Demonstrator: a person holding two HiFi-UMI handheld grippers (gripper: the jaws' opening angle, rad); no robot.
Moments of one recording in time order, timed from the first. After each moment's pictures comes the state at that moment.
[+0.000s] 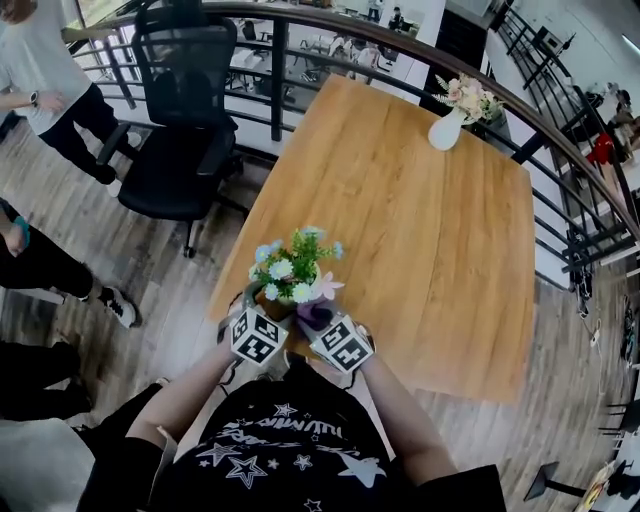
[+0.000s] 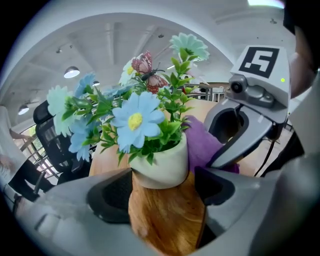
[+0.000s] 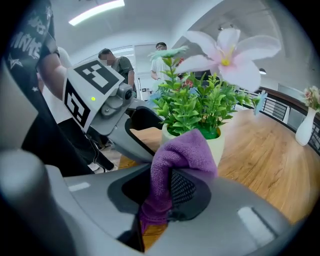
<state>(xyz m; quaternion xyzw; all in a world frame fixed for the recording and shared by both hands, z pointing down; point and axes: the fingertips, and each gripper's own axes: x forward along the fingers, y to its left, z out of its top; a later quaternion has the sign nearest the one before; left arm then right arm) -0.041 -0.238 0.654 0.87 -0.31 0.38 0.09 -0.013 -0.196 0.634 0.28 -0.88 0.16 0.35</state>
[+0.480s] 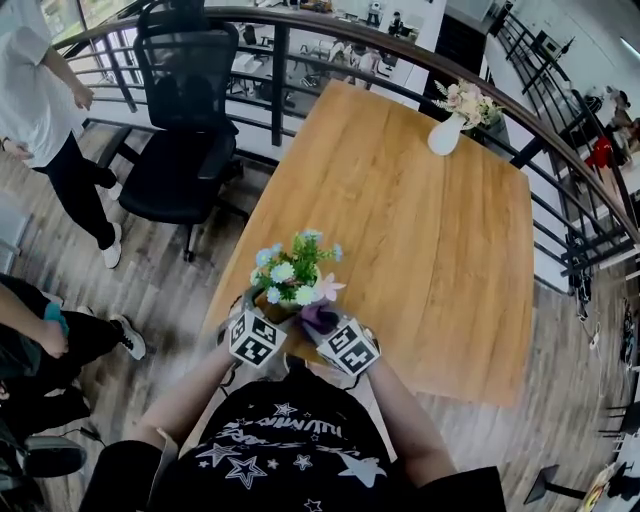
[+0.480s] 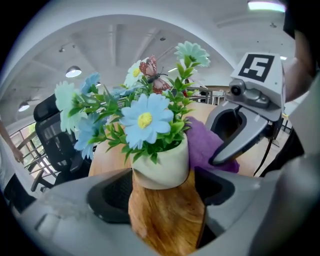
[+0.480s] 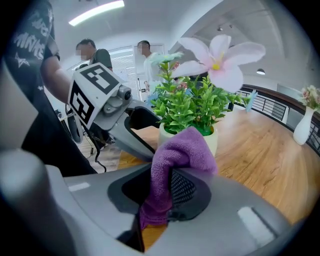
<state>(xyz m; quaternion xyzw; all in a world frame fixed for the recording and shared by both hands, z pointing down) -0.044 -0.238 0.649 0.87 -0.31 0.36 0.09 -0.003 -0.194 0.630 0.28 -0.88 0.16 0.35</state>
